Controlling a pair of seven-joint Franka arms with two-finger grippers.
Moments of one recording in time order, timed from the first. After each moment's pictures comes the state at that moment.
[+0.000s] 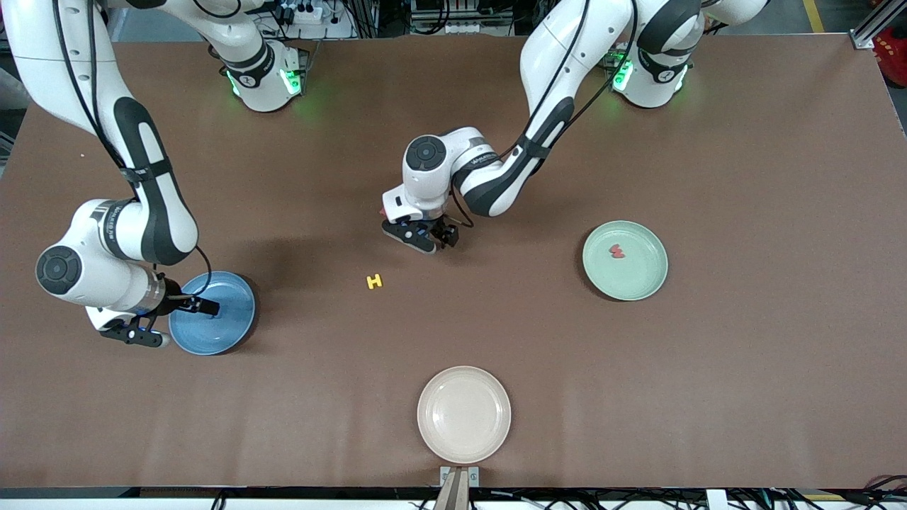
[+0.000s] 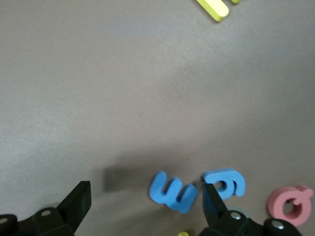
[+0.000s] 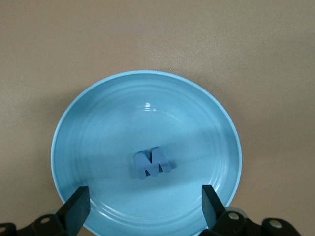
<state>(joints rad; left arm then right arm) -0.81 0.88 -0.19 -1.44 0.18 2.40 -0.55 0.03 0.54 -0.11 -1.80 0.08 2.27 0.08</state>
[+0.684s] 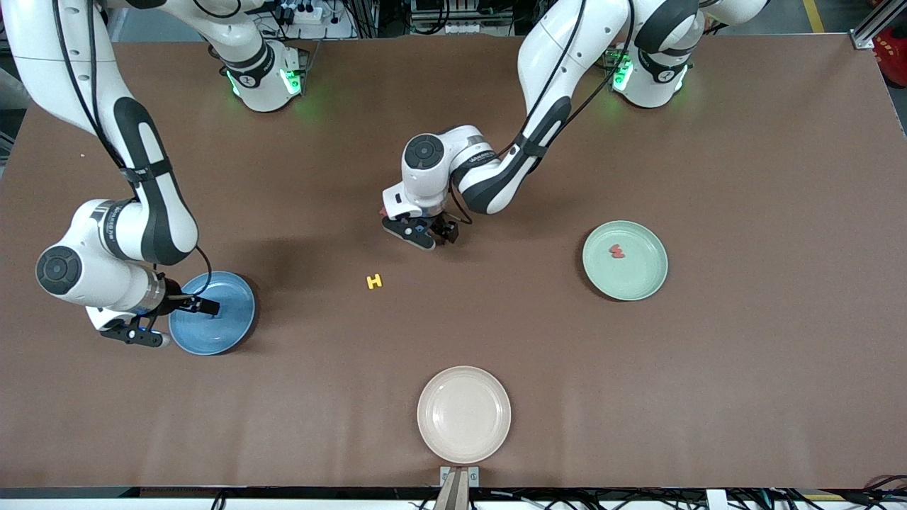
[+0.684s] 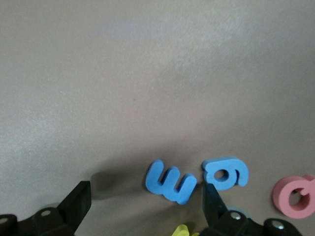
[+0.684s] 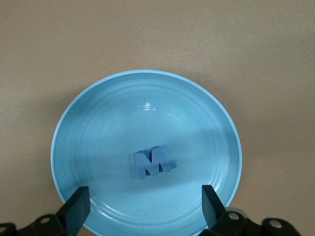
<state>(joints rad) -0.81 0.88 -0.19 -1.46 0.18 2.39 -0.55 0.03 0.54 -0.11 -1.80 0.08 2.27 0.08</state>
